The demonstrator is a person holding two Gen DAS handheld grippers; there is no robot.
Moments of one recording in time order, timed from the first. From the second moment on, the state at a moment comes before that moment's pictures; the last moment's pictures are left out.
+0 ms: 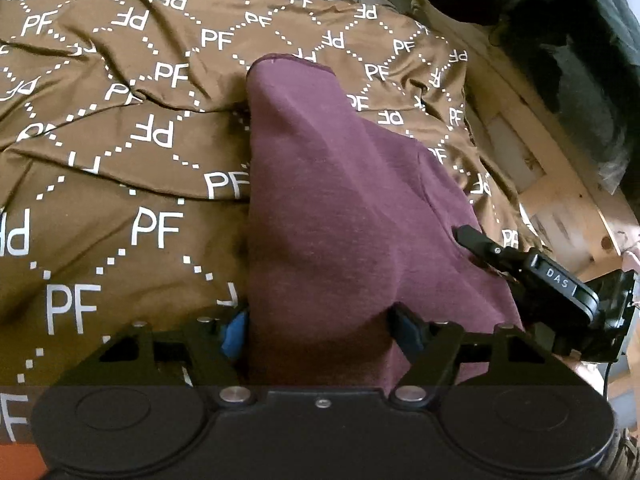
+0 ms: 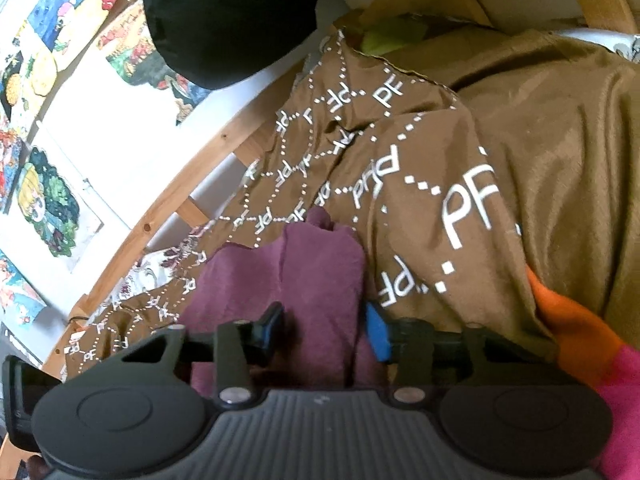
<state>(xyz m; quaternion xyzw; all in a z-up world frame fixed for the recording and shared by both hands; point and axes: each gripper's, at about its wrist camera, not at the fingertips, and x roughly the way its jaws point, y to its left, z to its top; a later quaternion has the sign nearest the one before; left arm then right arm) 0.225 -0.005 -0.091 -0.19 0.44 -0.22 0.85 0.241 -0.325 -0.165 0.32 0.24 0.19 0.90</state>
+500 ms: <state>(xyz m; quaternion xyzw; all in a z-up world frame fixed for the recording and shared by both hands) 0.197 -0.001 -0.056 -0.18 0.43 -0.21 0.86 0.210 -0.300 -0.121 0.25 0.20 0.22 0.92</state>
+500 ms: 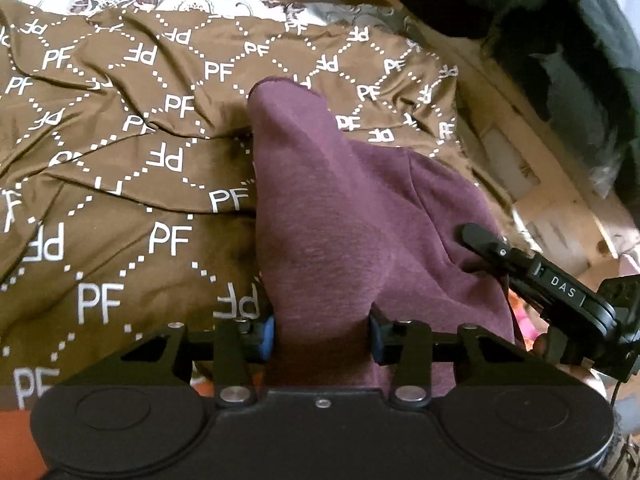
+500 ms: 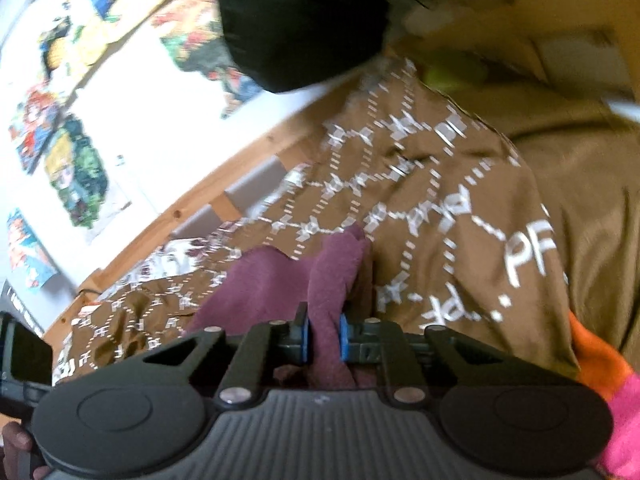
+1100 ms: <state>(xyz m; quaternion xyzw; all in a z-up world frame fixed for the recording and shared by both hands) 0.161 0.119 -0.005 -0.13 0.32 -0.14 0.93 0.204 -0.161 -0.041 0.12 0.13 0.33 0.93</state>
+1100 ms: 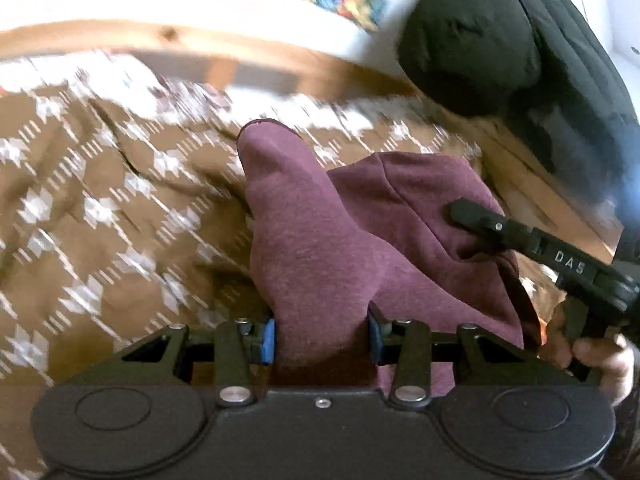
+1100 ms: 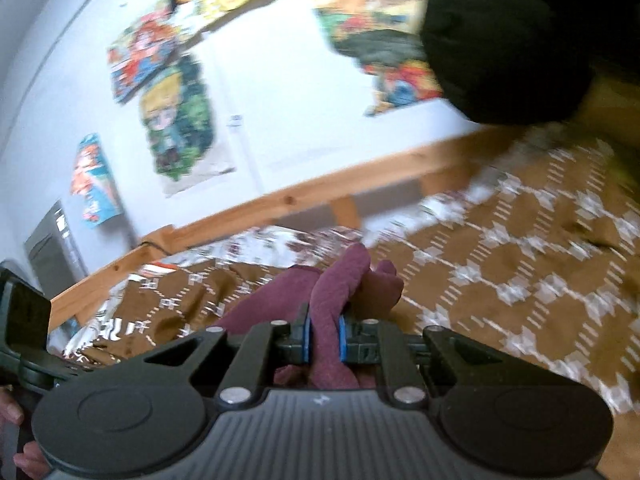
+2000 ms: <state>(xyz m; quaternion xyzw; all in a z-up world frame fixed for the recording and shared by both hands) 0.218 0.175 -0.057 -0.14 0.35 0.00 0.93 0.344 -0.091 -0.094 0.12 0.23 0.27 0.93</state>
